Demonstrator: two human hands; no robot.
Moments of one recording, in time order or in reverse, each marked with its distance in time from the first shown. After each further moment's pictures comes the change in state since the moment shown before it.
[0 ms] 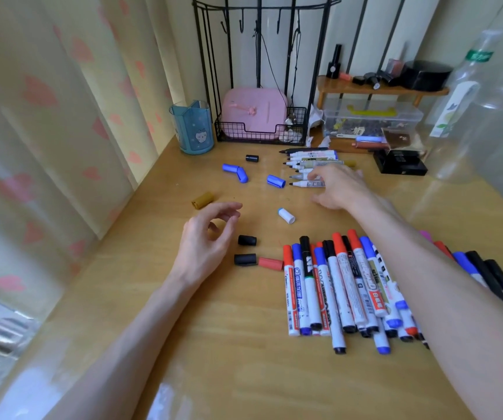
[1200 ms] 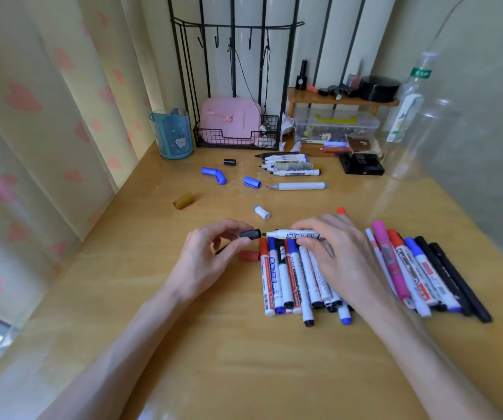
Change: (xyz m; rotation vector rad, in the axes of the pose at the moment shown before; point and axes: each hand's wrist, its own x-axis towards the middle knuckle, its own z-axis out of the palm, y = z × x) left_hand -0.029 0.038 0.008 -0.067 -0.213 0.110; right_hand -0.184 0.016 0.024 0.383 0.461 -0.337
